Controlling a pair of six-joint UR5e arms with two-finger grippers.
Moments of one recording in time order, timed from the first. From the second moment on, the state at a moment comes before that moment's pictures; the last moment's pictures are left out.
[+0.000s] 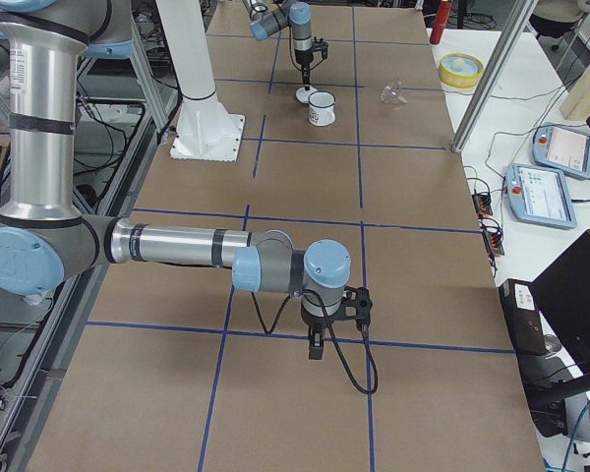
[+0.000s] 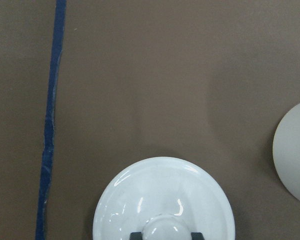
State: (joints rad) left arm -0.52 -1.76 -1.95 -1.80 -1.81 -1.25; right arm 1.57 -1.68 1.65 -1.57 2.29 0.01
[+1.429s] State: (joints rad) left arm -0.82 -1.96 -1.60 -2.48 -1.57 -2.09; right arm 1.57 -1.68 1.65 -1.57 2.29 0.01
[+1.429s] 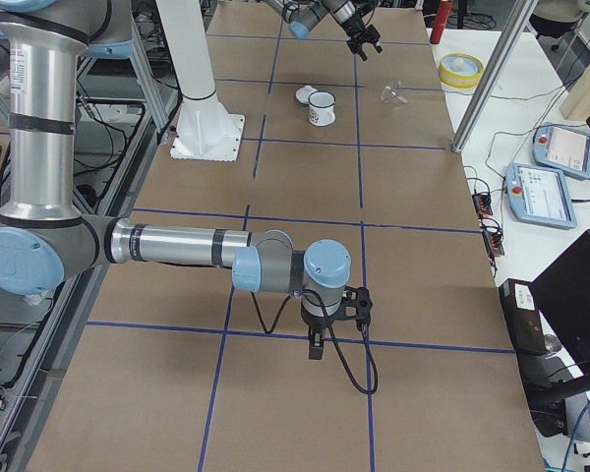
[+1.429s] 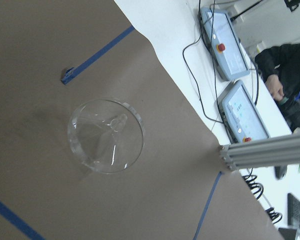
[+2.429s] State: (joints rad) left arm -0.82 -2.17 -1.13 -2.64 -1.43 -2.24; right arm 1.57 -1.68 1.65 -1.57 2.29 0.01
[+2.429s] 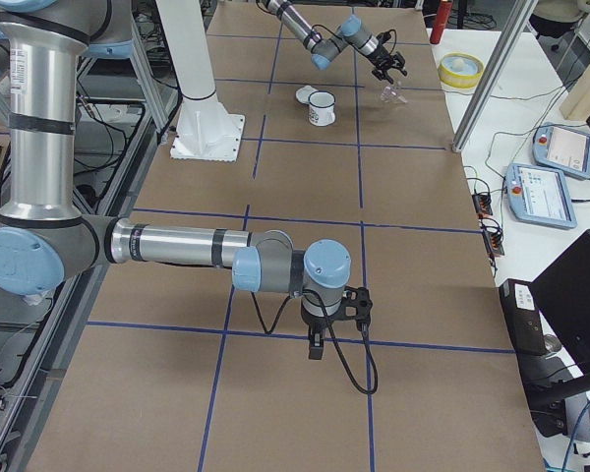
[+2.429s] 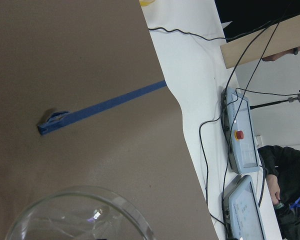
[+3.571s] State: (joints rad) left arm -0.86 -2.17 -1.27 -2.61 -1.53 -2.10; right arm 1.57 -1.68 1.65 -1.57 2.29 0.01
